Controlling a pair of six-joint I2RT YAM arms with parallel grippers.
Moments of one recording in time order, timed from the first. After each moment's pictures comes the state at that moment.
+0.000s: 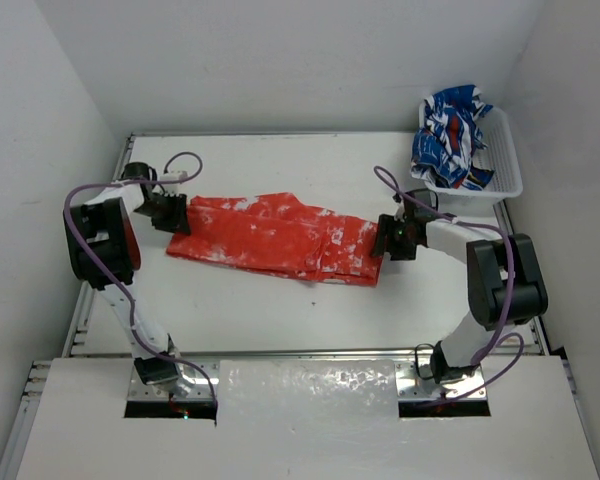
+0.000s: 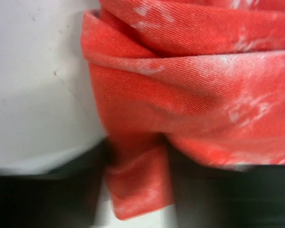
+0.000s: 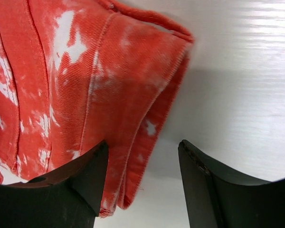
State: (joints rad) left arm 0.26 1.99 1.34 -0.65 0.43 0.36; right arm 0.14 1.66 0.83 -0.28 -0.22 0.29
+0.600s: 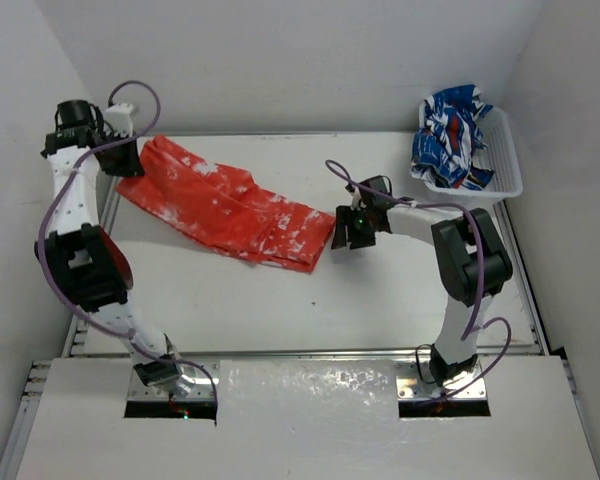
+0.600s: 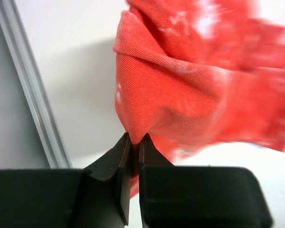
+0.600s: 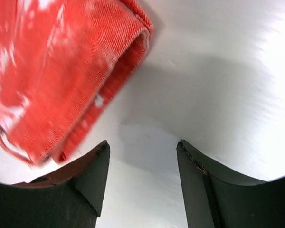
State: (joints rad) left arm 0.36 1.83 1.79 -0.94 0.41 0.39; right arm 0.35 1.88 1.06 -0.25 -0.29 0.30
